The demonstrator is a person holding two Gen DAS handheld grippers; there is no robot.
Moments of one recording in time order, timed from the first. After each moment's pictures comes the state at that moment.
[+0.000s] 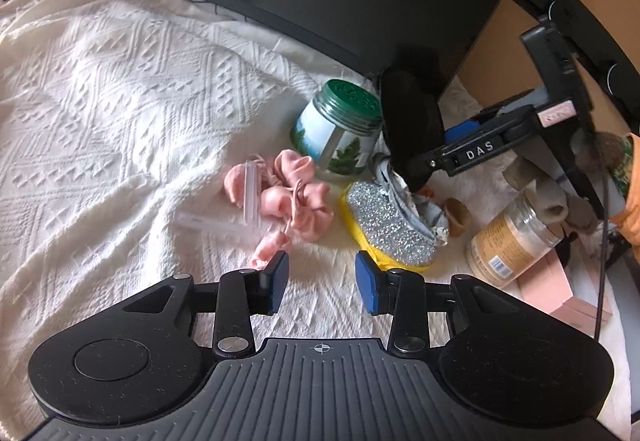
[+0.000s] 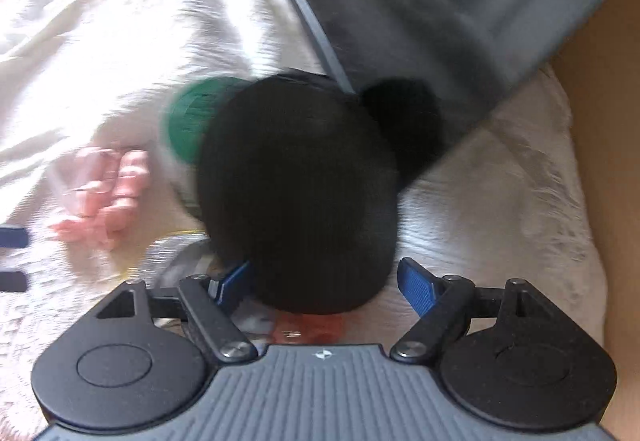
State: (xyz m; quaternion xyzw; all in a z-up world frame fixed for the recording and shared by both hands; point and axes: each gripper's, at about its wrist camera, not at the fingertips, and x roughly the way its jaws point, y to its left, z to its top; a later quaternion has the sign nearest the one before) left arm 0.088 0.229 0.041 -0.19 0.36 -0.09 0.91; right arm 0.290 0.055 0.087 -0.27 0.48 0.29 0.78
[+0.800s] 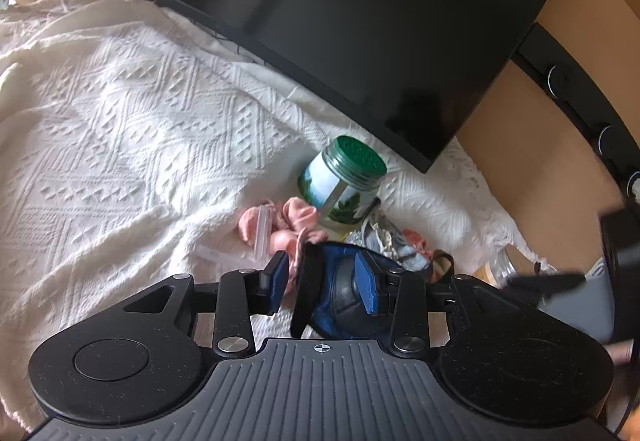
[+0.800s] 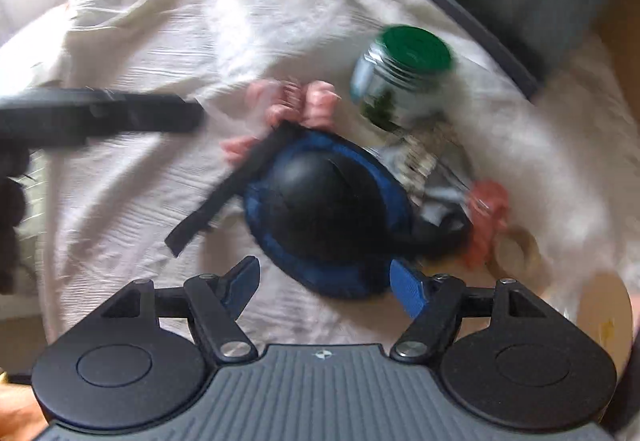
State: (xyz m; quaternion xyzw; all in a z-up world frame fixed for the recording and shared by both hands) left arm 0.079 0.249 0.067 -0.24 0.31 -0.07 0.92; right arm 0.131 0.065 0.079 -0.21 0.47 0.26 0.81
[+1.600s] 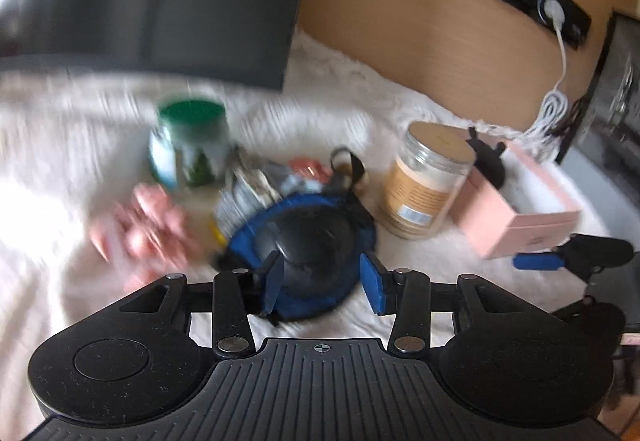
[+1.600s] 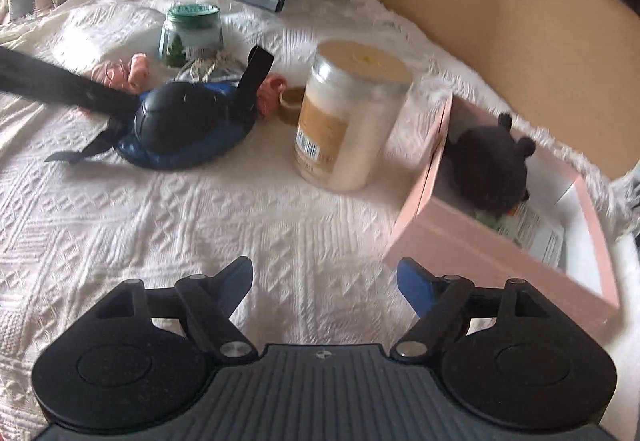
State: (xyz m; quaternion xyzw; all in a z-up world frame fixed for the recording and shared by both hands) left arm 0.084 0.157 0.051 -0.01 0.32 -0.22 0.92; right arm 0.032 -0.066 0.043 -0.14 0.40 0.06 0.90
